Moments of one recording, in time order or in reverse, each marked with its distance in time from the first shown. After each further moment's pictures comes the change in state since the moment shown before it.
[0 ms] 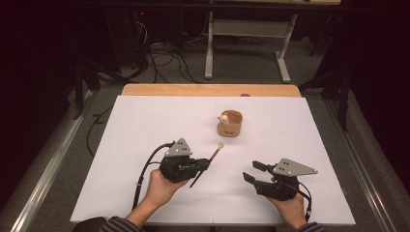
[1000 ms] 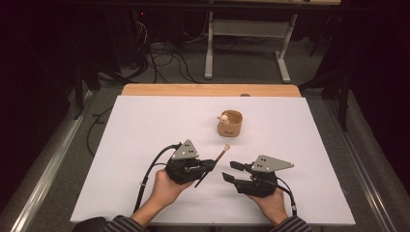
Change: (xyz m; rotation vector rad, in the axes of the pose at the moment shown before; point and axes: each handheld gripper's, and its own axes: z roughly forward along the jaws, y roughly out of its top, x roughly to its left) left arm -0.008 0.002 0.010 -0.006 -0.003 0.046; right arm 0.025 0.018 0.039 -0.005 0.138 -0.008
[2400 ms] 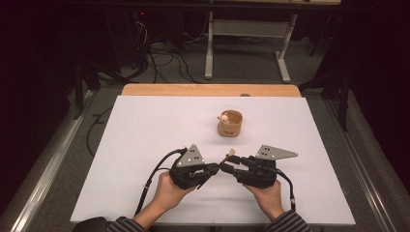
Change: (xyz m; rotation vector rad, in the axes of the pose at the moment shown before) left arm -0.014 -0.001 0.005 -0.006 0.008 0.070; right arm -0.010 0.020 0.001 -0.099 0.102 0.140
